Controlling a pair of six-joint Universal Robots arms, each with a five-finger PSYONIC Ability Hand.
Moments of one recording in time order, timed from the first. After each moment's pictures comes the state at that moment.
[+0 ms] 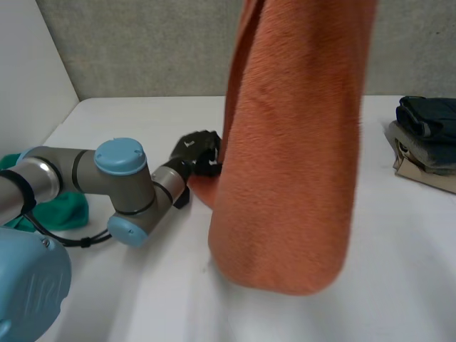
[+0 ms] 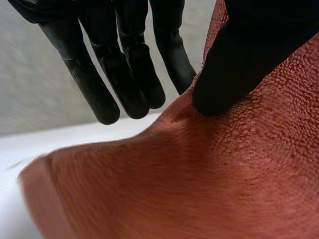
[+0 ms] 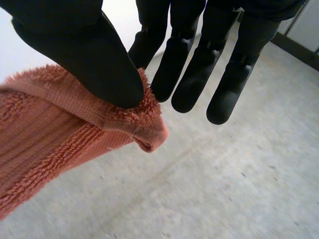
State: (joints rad) left arm 4.23 -2.53 -1.02 3.46 -1.31 2.92; right arm 2.33 -1.74 1.09 0.05 1.60 2.49; left_hand 1.18 1.19 1.19 1.20 0.97; right_hand 1.14 1.19 1.20 1.20 1.02
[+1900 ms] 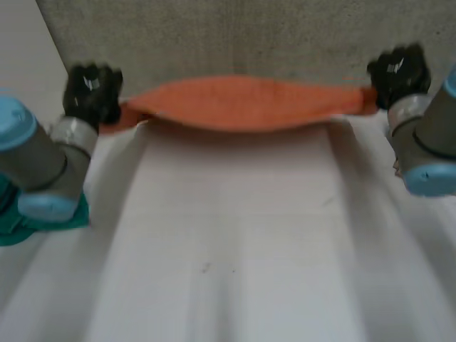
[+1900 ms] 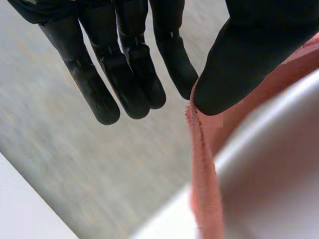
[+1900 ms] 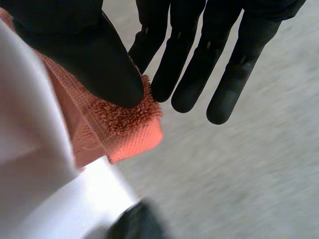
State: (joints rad) left arm 4.47 -2.07 -1.44 3.68 -1.46 3.51; right arm 1.82 -0.97 1.12 -0.26 1.60 2.47; left_hand 1.18 1.20 1.20 1.20 0.97; right_hand 1.14 1.19 1.20 1.20 1.02
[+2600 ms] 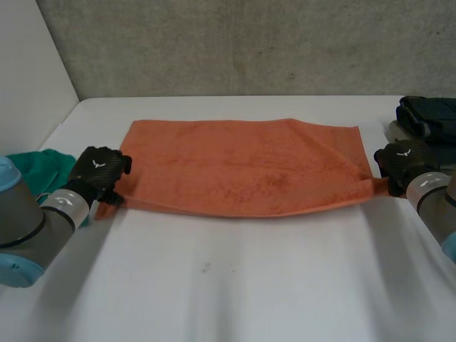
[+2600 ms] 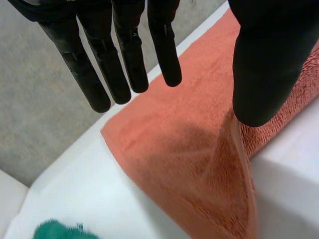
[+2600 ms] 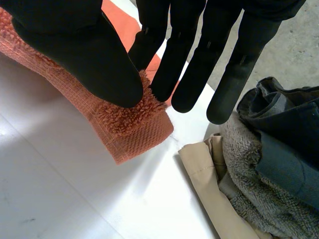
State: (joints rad) left arm 4.63 -2.07 -1.74 3.61 -1.22 3.64; right arm 1.68 -1.08 1.54 -0.18 1.48 2.56; left_hand 0.65 0.66 0.66 0.65 0.47; right_hand 1.14 1.19 1.20 1.20 1.02
